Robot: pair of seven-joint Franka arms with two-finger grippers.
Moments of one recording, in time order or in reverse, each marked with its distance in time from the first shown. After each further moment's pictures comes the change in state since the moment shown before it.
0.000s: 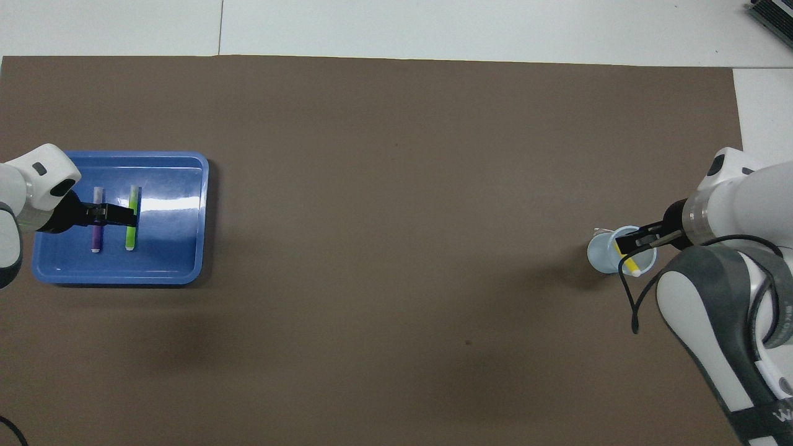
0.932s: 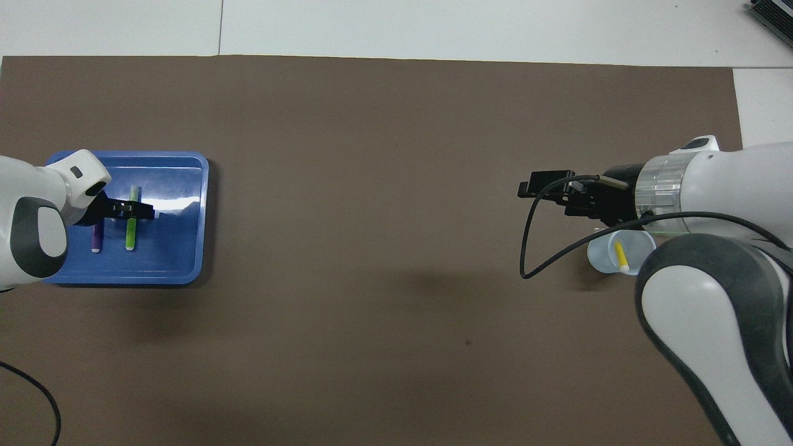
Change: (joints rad) left arm 0.009 0.161 -0.005 0.001 0.003 0.193 0.034; right arm 0.172 0.002 0.002 0.112 0.477 0.089 0.553
